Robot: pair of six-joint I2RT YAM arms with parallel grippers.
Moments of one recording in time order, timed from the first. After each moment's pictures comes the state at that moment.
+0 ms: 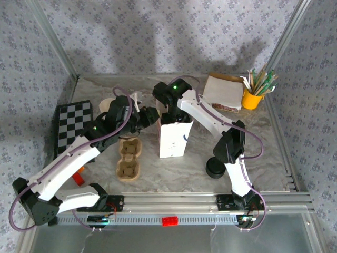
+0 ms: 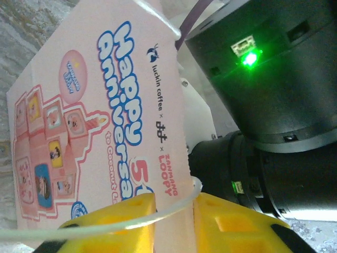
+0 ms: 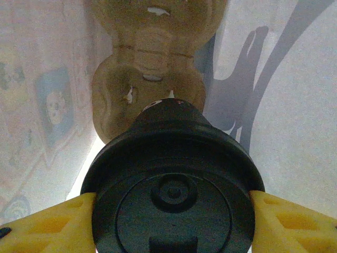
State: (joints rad) left arm -0.75 1.12 1.19 -0.54 0.06 -0.96; right arm 0.79 2.10 2.21 -1.66 -0.01 0.54
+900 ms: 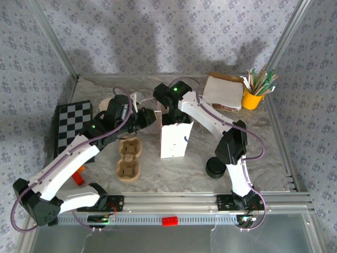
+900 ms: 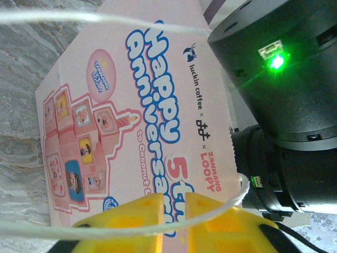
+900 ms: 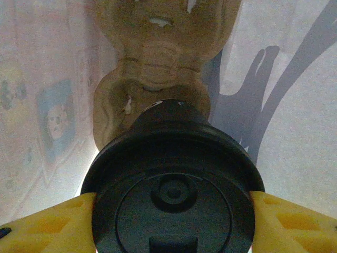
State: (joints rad) left arm -0.70 1.14 1.19 -0.59 0.11 -0.89; right arm 0.78 2.07 2.12 -1.58 0.00 0.53
